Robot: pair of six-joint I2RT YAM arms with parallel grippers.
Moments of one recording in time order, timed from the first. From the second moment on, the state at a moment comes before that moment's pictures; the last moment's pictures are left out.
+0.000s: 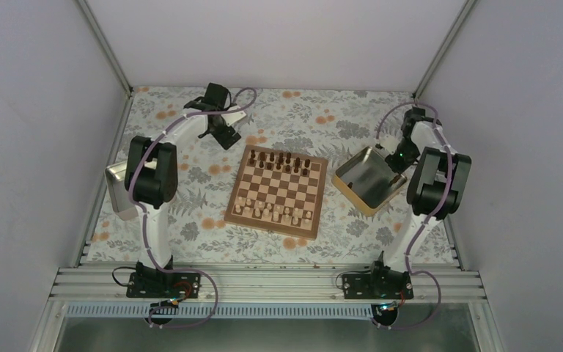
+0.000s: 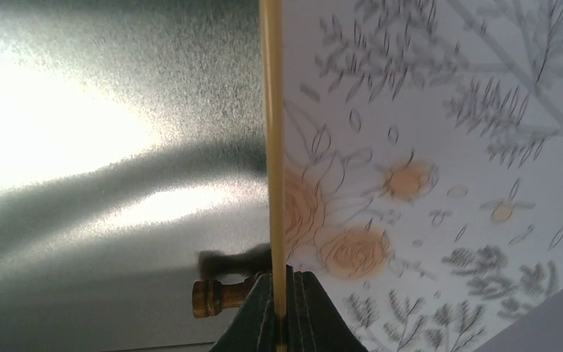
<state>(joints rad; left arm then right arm) -0.28 2.09 1.67 -0.65 -0.02 0.59 -0.24 1.99 1.50 -0.98 0.07 -0.94</state>
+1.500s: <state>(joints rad) -0.30 2.12 1.69 -0.67 -0.06 0.59 -0.03 1.80 1.36 -1.05 -0.03 -1.02</state>
